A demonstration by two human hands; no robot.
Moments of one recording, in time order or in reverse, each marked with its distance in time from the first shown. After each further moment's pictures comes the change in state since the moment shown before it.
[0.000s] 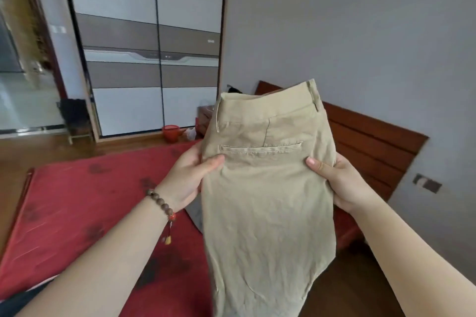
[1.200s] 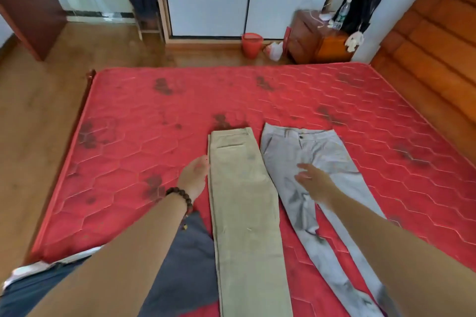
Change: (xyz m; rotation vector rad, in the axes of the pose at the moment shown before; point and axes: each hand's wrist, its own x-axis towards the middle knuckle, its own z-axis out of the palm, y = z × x) left_hand 0.123 -0.312 -0.553 0.400 0.758 -0.699; right_hand 0.462 0.541 0.104 -0.880 -0.112 0.637
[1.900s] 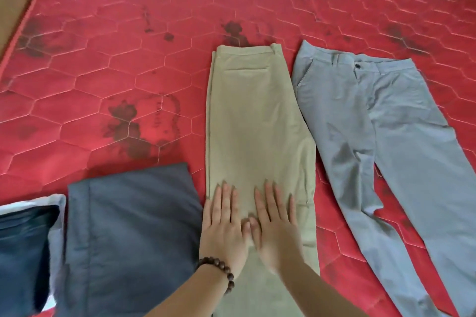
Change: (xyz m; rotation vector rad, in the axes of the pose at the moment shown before) left_hand 0.008 -0.304 0.133 1.320 0.044 0.150; right_hand 0.028 0.208 0.272 -0.788 -0.008 -0.437
